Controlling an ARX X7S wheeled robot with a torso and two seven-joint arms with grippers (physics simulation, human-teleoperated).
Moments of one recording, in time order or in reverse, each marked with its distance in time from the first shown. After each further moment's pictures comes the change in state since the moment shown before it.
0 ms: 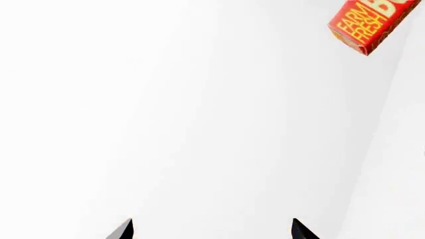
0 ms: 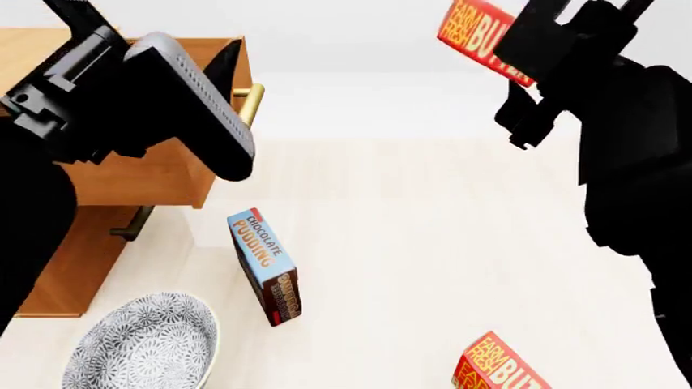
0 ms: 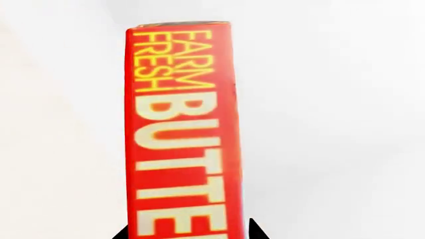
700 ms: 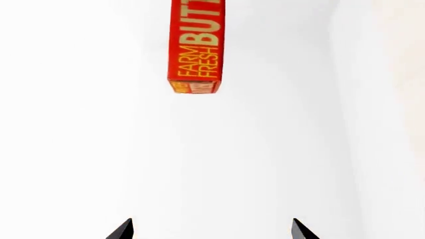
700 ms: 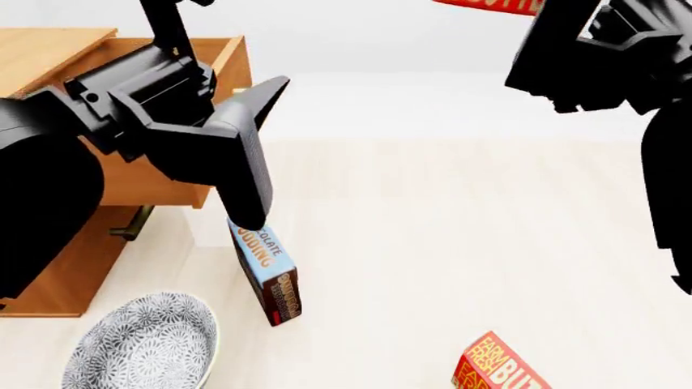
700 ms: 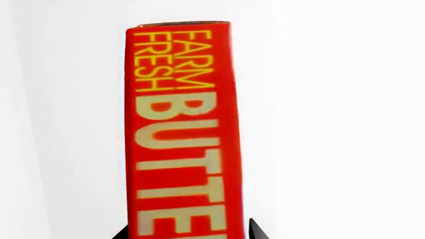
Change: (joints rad) left arm -0.166 -0.003 0.242 -0.216 0.199 0.443 0.186; right arm 0.006 0.257 -0.087 -0.303 -0.138 -0.307 0.143
